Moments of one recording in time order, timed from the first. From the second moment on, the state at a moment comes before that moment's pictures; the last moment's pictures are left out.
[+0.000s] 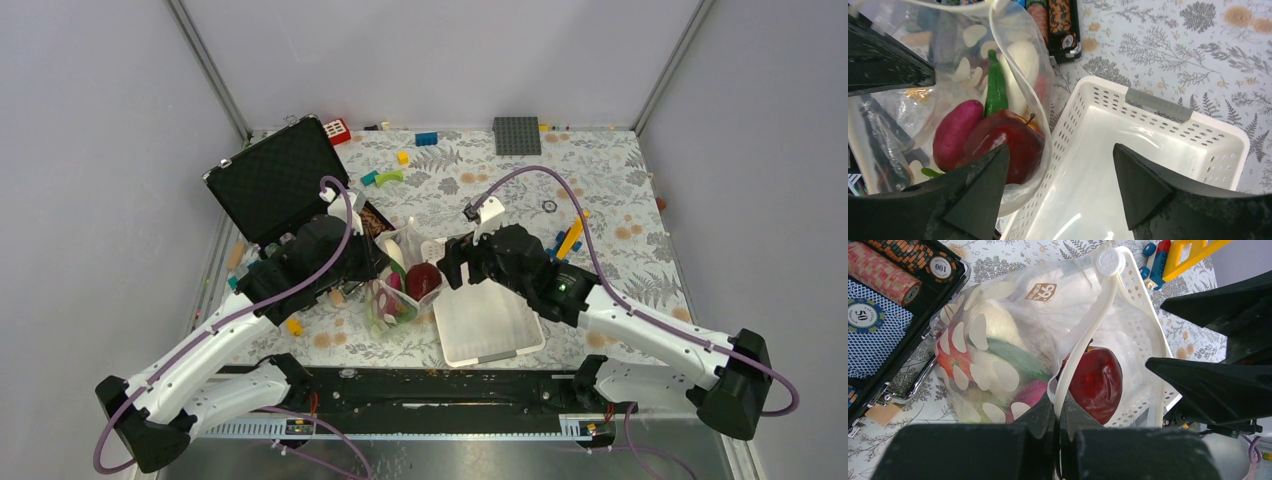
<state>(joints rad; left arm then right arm) -0.74 0.90 0.94 -0.60 -0.06 -0.62 0.94 1.07 0.85 -0.18 0.17 0.28</state>
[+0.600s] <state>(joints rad) -0.74 0.90 0.94 -0.60 -0.05 -0.62 0.94 1.16 0.88 -0.17 0.09 0.28</state>
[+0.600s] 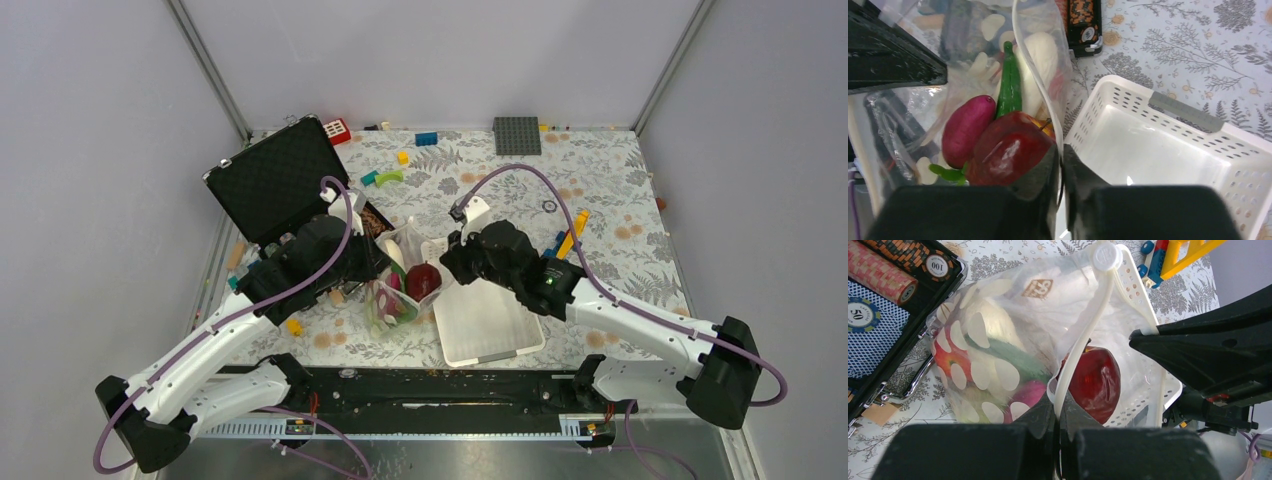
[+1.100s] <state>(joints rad) -0.74 0.91 0.93 -0.57 0.03 -0.60 0.94 1.17 0.89 -0.07 -0.02 0.35</state>
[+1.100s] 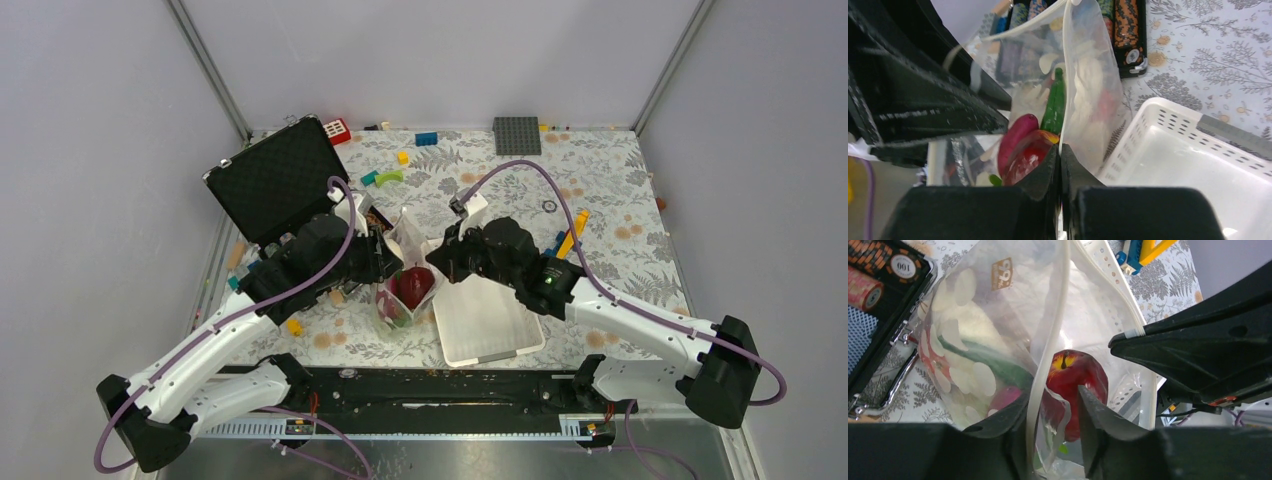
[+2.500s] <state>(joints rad) -0.80 0.89 1.11 -0.76 -0.04 -0.56 1.10 1.28 0.93 0.09 0.59 0.81</state>
